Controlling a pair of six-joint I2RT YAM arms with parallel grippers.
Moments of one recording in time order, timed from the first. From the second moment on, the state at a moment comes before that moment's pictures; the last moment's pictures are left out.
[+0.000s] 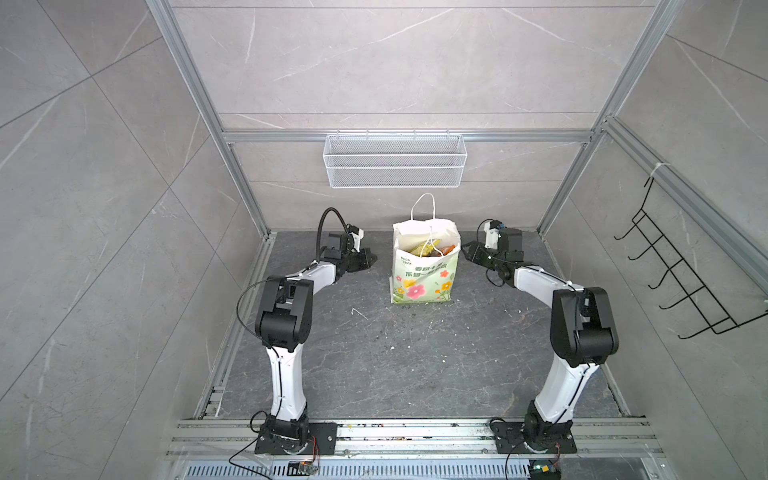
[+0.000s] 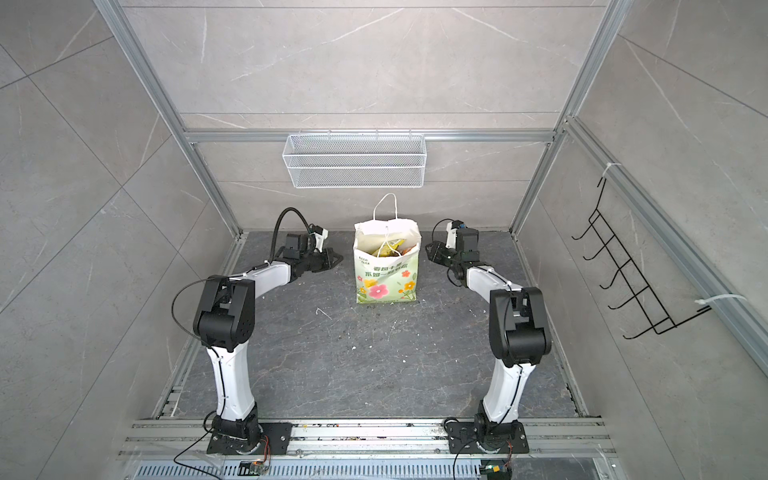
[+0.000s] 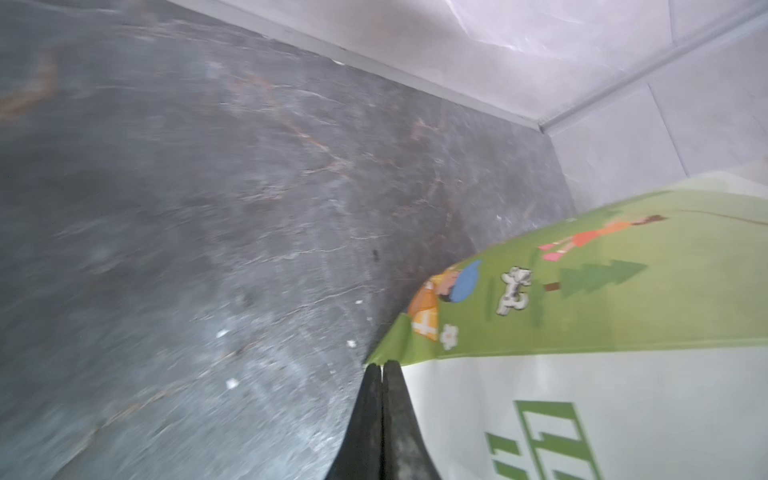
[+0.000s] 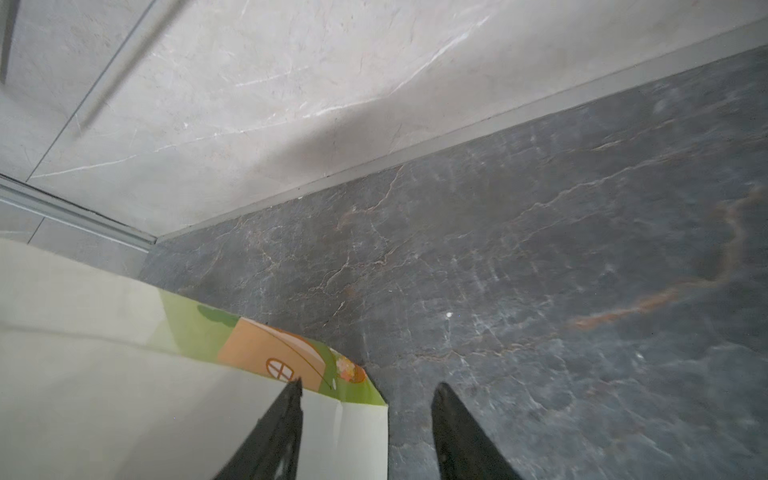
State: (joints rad) left arm -0.23 2.08 1.40 0.03 0.54 -0.41; right arm 0.08 1.93 1.29 0.09 -0.38 0.41
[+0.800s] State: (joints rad) left arm -0.24 2.02 1.07 0.23 0.31 -0.51; right arm 0.24 2.04 1.19 0.13 -0.55 0.38
